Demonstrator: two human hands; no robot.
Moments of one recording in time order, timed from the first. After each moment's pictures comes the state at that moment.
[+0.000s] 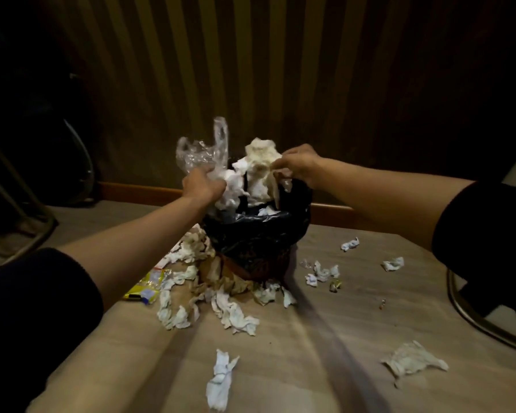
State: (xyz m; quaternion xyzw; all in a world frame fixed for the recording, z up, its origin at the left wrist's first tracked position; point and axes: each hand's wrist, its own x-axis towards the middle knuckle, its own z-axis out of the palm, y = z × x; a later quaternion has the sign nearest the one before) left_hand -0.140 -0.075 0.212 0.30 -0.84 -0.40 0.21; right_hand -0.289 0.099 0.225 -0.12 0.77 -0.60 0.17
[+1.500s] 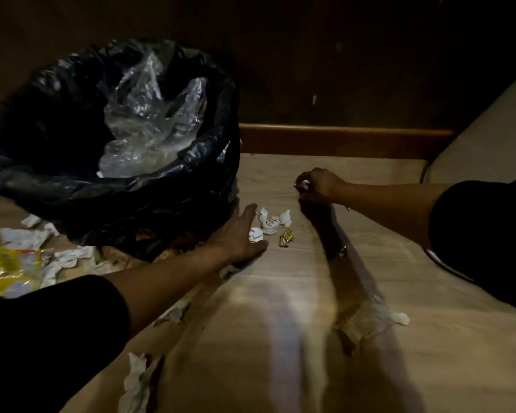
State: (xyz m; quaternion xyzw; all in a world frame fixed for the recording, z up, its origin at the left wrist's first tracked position) left_hand -0.247 0.078 -0.076 0.02 -0.96 -0.24 -0.14; right_hand -0.424 0.287 -0.066 -0.21 0.95 -0.07 0.22
